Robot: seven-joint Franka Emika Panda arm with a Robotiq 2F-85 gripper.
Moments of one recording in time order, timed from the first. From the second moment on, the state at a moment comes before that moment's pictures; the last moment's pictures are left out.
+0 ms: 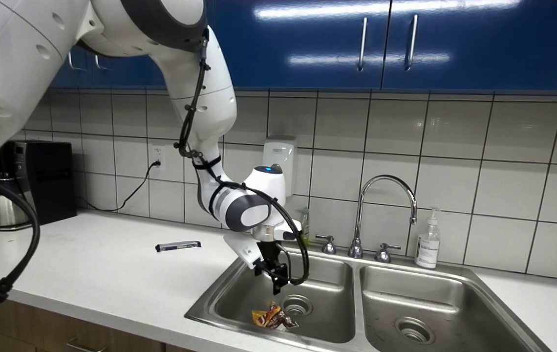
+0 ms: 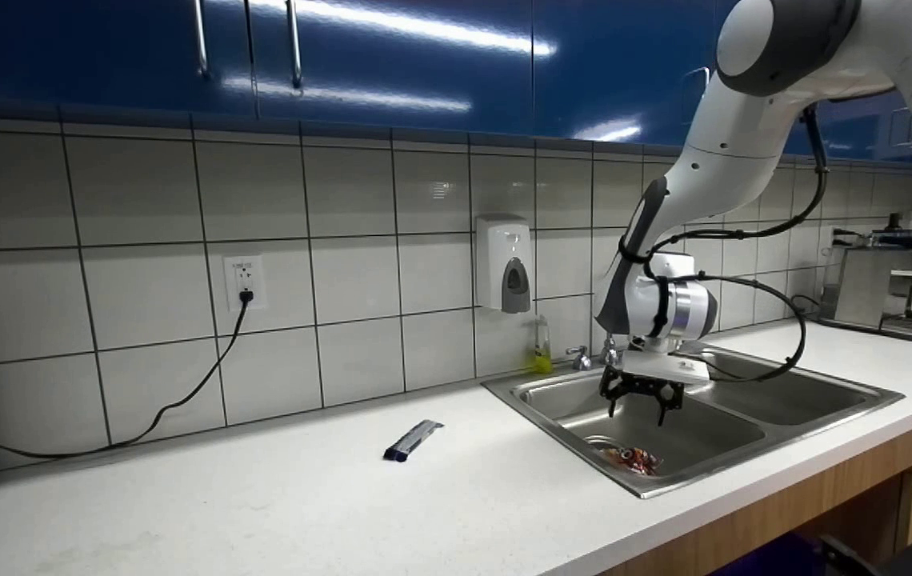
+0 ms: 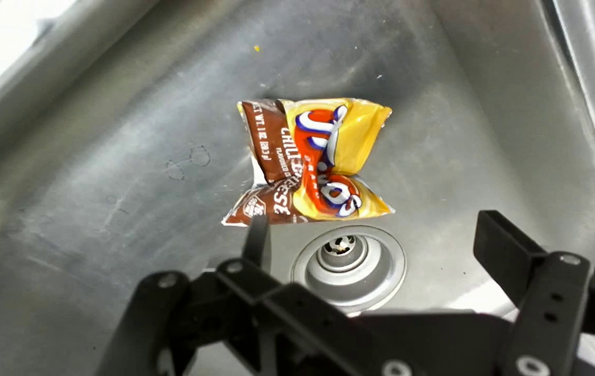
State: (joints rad) arm -0.22 0.49 -0.03 -2.24 0.34 2.90 -0.02
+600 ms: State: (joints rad) arm -0.19 0.31 -0.03 -2.41 0.26 2.90 -0.04
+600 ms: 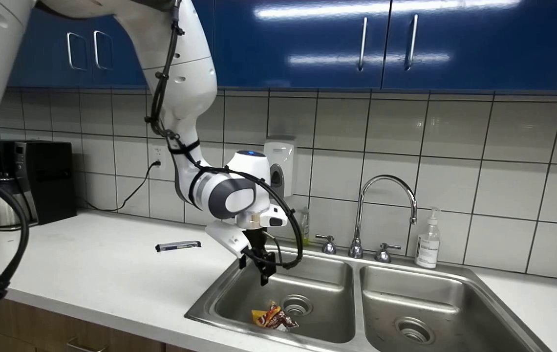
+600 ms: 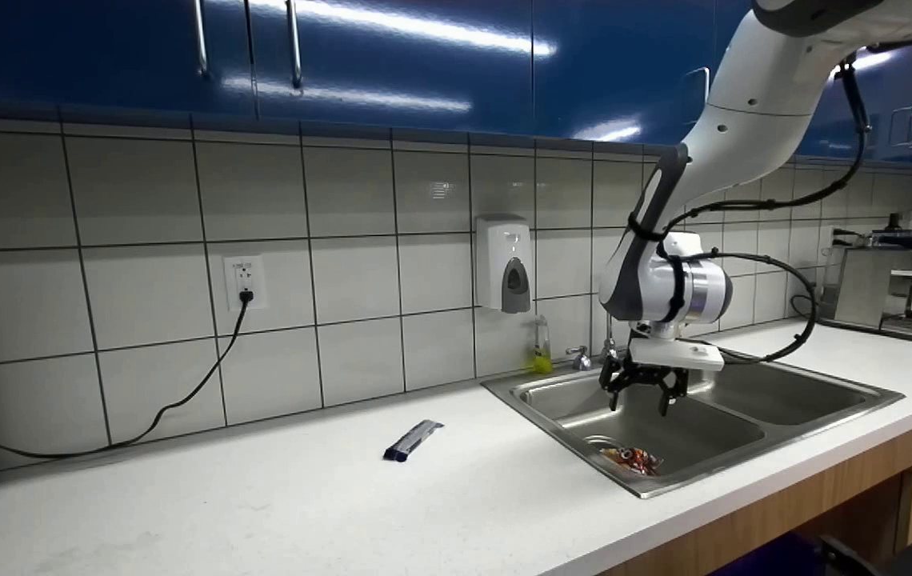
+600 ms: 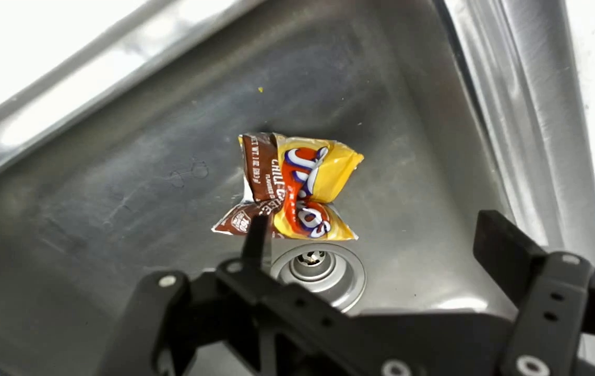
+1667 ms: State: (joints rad) arm -0.01 -0.01 -0.01 -2.70 0.10 2.89 -0.04
